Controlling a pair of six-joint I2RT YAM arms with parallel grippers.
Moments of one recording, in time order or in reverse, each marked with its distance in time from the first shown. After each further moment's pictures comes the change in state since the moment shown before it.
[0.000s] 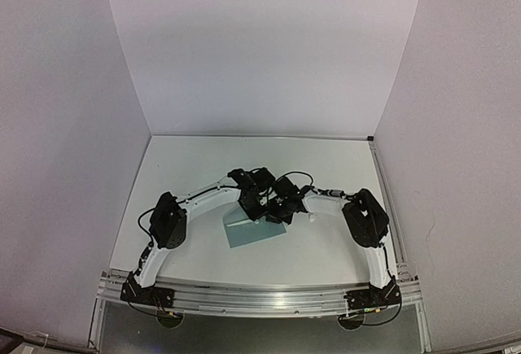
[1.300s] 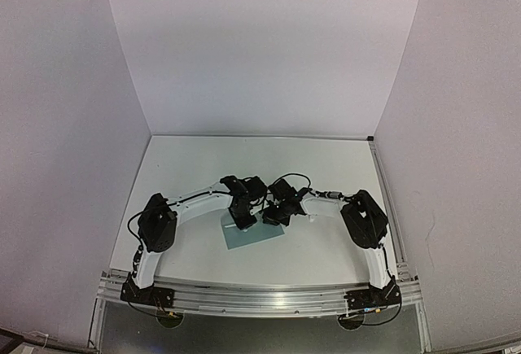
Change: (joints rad) left arm -0.013 -0.147 -0.247 -0.002 -0.045 0.087; right arm 0.020 0.002 -0.007 0.022 -0.005 -0.019
